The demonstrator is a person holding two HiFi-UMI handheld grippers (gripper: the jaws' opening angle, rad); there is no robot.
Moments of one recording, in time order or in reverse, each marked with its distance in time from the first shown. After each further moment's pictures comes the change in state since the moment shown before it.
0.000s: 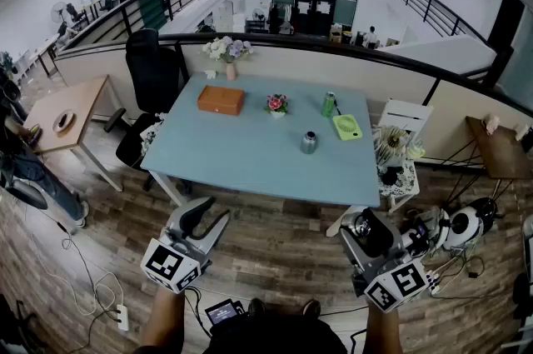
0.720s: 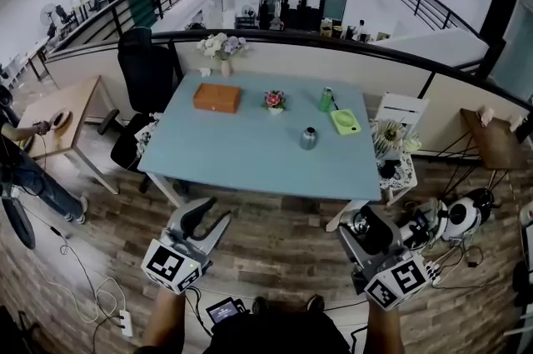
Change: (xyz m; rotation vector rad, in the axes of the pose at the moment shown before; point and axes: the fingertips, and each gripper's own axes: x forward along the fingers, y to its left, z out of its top) left arm -0.006 0.020 -0.013 -0.008 -0.004 -0.048; right arm 0.019 0.022 -0.006 -0.007 0.015 -0.026
